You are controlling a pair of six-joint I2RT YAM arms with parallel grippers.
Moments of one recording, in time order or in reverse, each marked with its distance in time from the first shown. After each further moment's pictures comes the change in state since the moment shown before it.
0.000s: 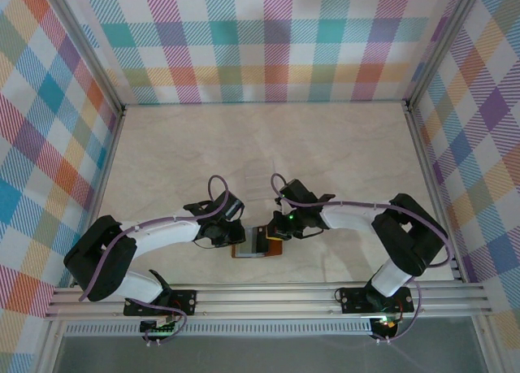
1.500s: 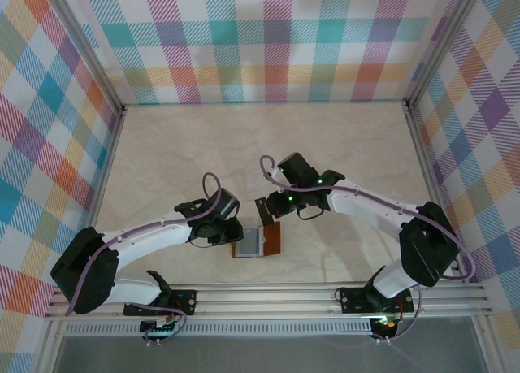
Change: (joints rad) left arm 0.000 -0.112 0.021 -0.092 -0.015 0.000; right arm -0.013 -0.091 0.306 -0.318 0.214 -0.607
